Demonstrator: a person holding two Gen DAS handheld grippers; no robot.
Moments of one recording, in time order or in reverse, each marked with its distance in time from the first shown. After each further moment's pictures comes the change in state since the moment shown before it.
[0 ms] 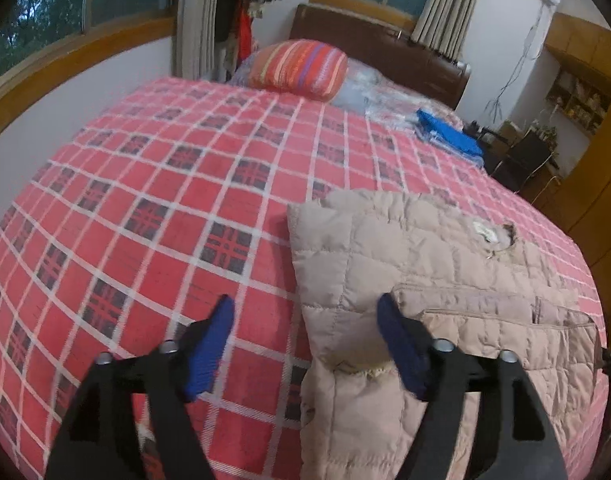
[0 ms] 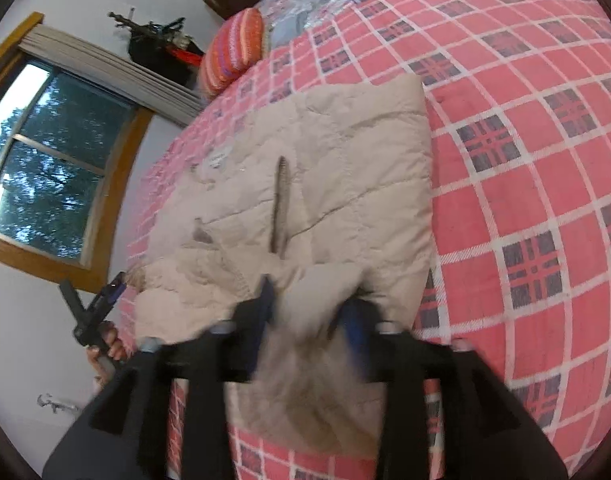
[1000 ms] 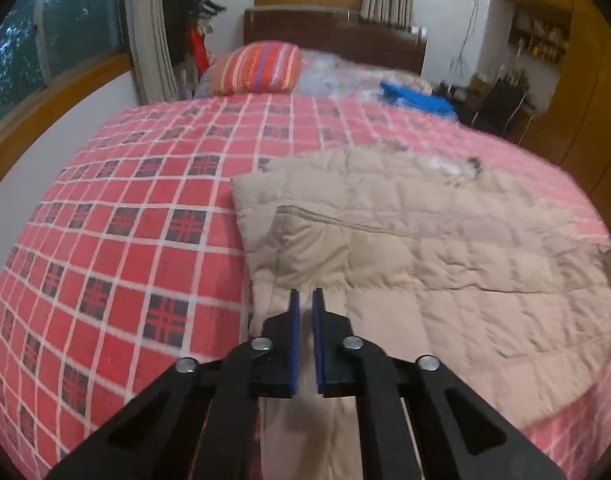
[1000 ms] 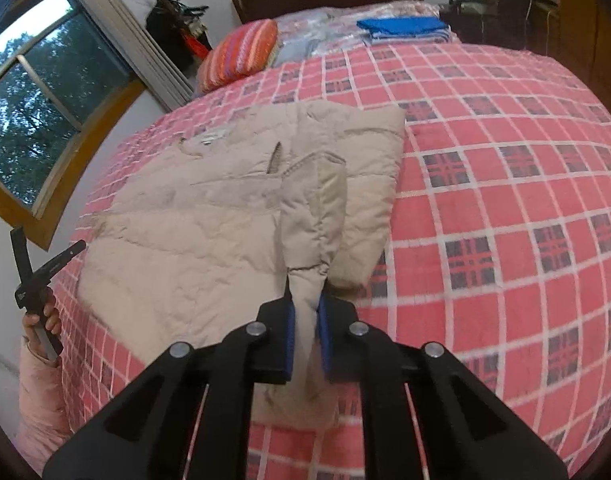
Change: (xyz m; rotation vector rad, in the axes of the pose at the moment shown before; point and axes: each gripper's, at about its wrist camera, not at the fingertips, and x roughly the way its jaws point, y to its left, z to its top) left arm -0.036 -0.049 -0.052 0.195 -0.041 -0.008; right arm -0.022 0.022 -0.053 -0.254 -0.114 -0.219
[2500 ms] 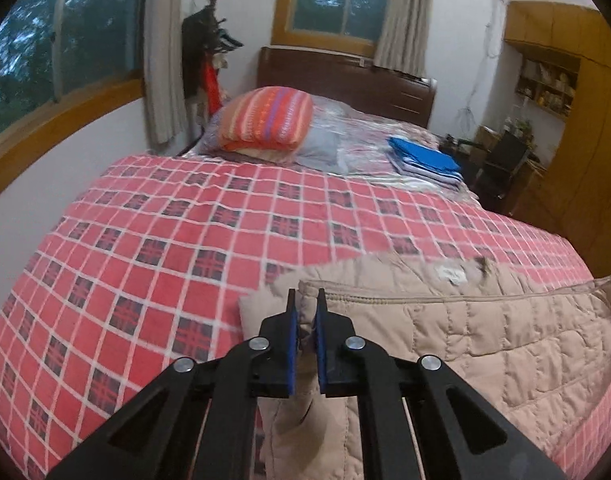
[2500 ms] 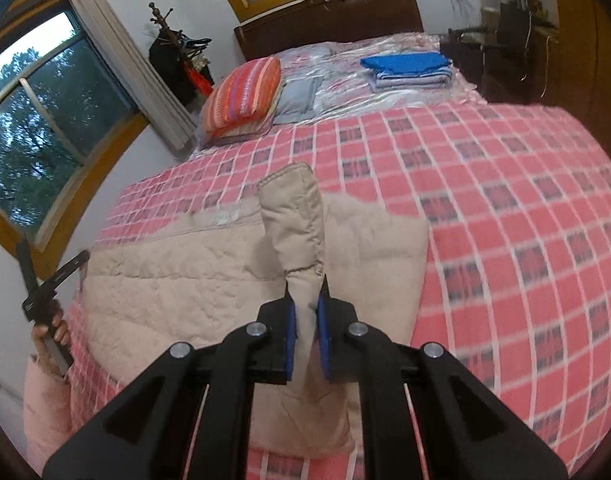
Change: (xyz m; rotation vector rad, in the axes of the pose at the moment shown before) left arm 0.040 0.019 0.111 -0.102 -0.091 0.020; right arm 0.006 0.026 0.107 0.016 -0.112 -0.012
